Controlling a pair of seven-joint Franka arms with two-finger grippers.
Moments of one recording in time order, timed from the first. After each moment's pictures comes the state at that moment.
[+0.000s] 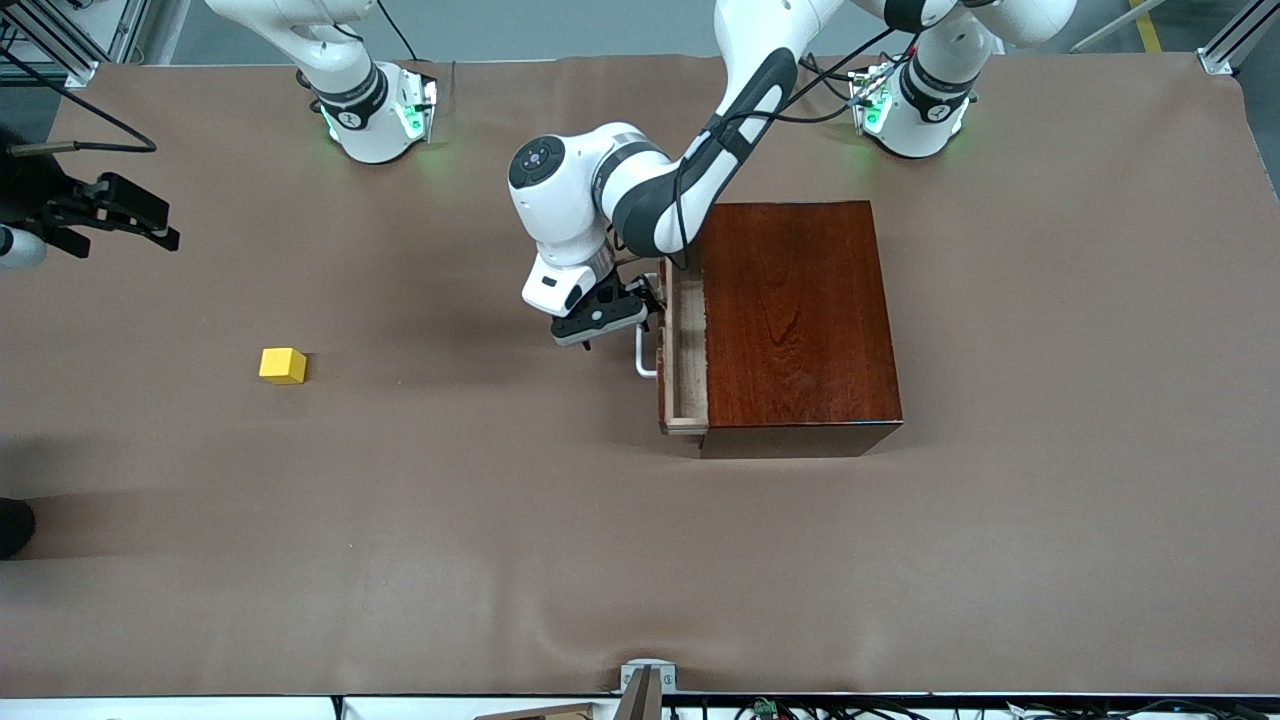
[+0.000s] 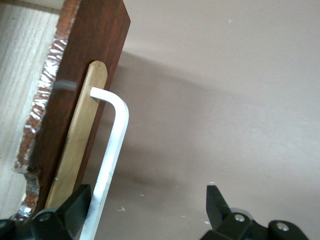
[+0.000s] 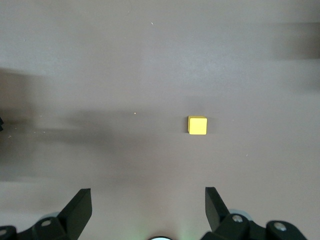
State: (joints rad) left arm -1.04 0.82 0.13 -1.21 0.19 2.01 -1.30; right arm -0.03 -0.01 0.04 -1.51 0.03 1.44 -0.04
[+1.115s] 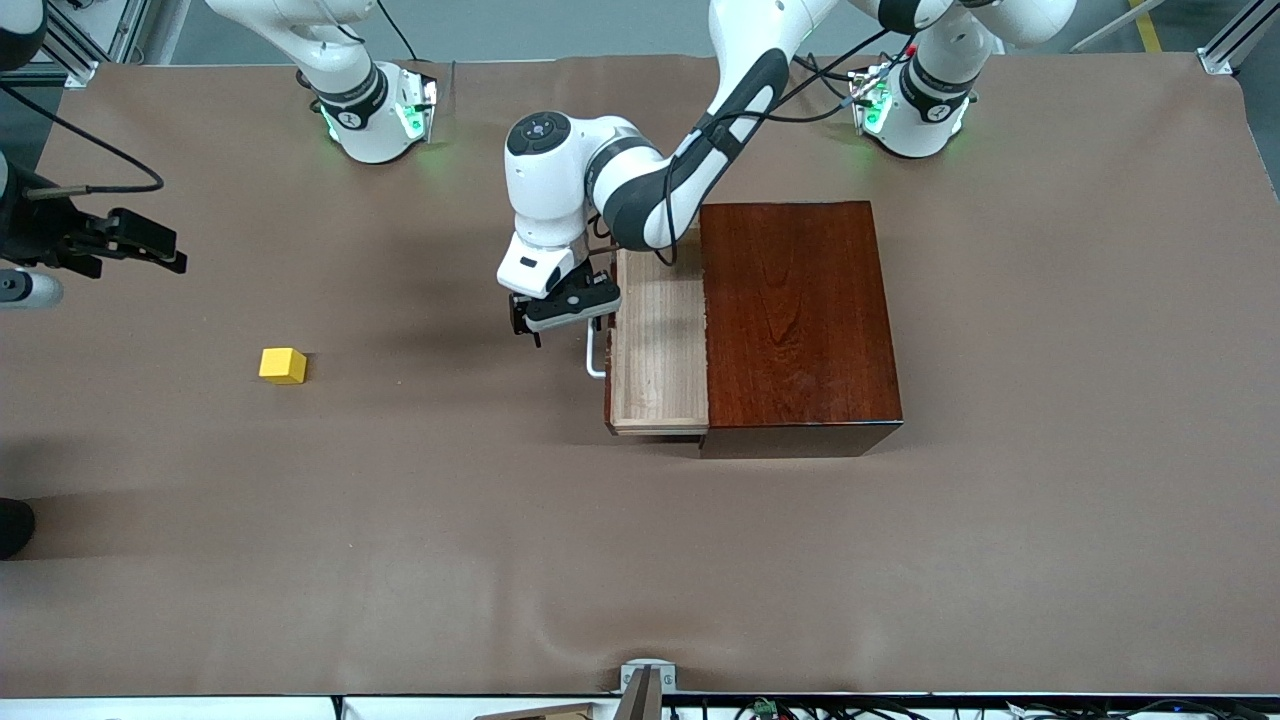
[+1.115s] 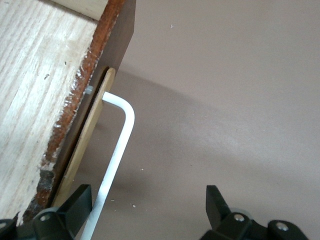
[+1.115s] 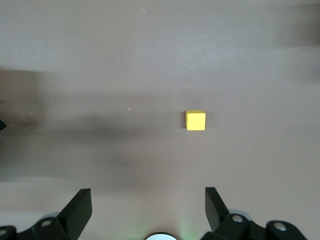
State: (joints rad) left arm -1.05 0.82 0.10 -1.21 0.17 2.21 -1.42; right arm -0.05 0.05 0.03 -1.51 0.03 1.44 -0.04
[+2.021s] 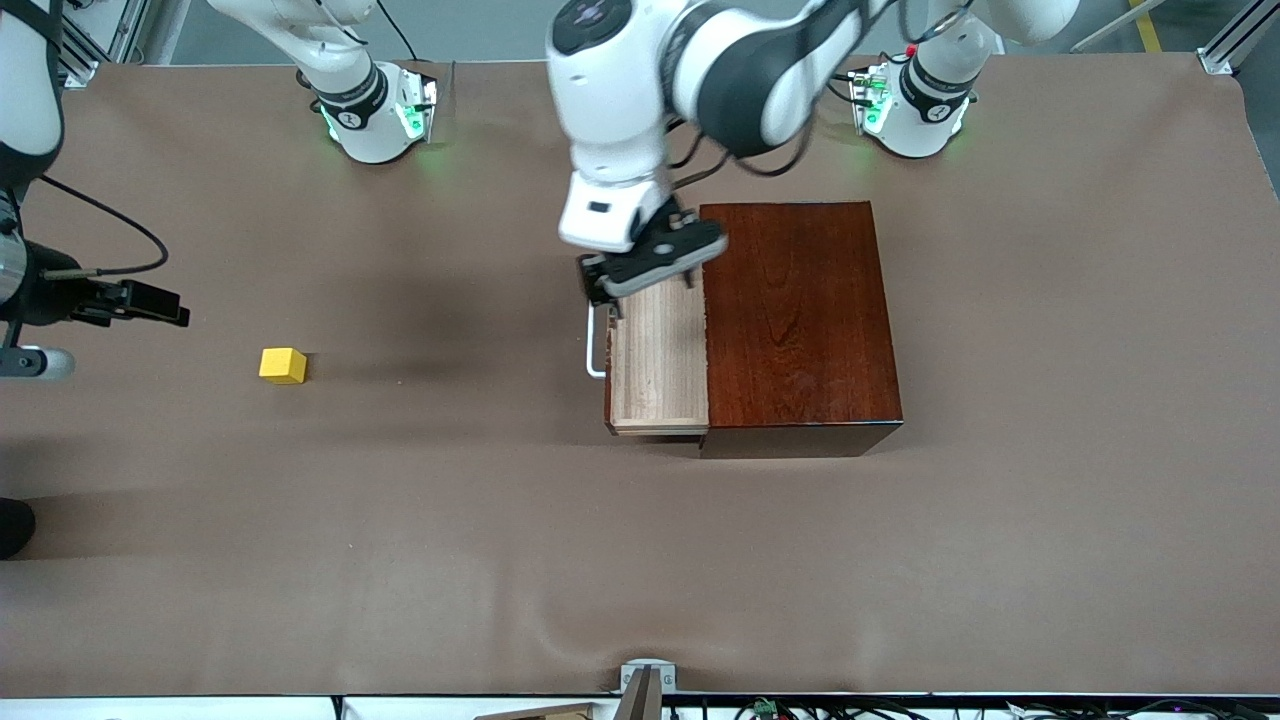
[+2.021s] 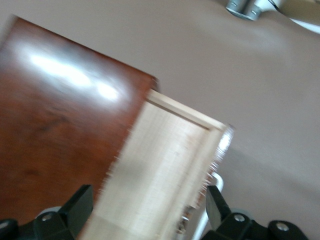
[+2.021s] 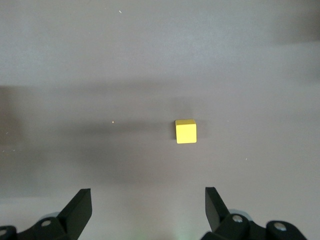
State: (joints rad) left arm -0.92 0.50 0.12 -1.18 0.20 1.73 -1.29; right arm -0.10 0.17 0.03 -1.53 0.02 1.55 -0.04
